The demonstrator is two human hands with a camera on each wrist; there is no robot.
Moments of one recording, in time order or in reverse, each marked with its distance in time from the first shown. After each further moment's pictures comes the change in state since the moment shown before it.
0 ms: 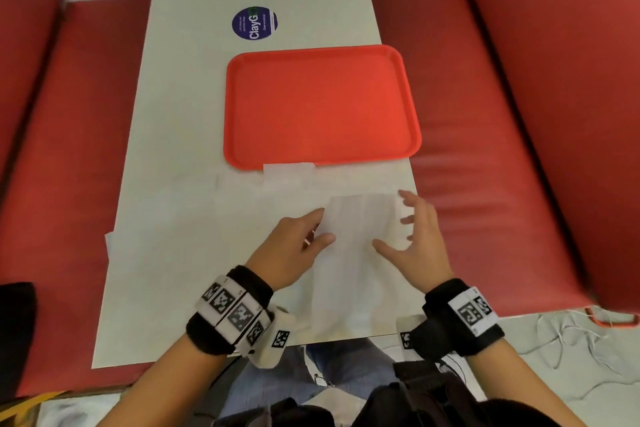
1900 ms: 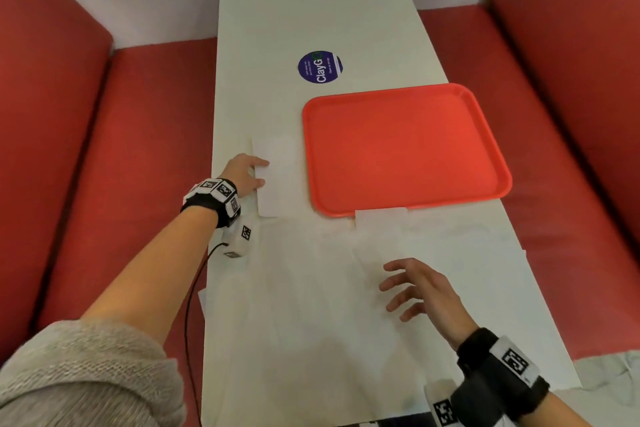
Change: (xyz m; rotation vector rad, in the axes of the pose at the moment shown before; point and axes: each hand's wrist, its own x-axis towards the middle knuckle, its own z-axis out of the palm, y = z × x) left_hand 0.117 -0.235 -0.259 0.244 0.117 -0.363; right_hand 0.005 -0.120 0.129 0.501 -0.286 0.378
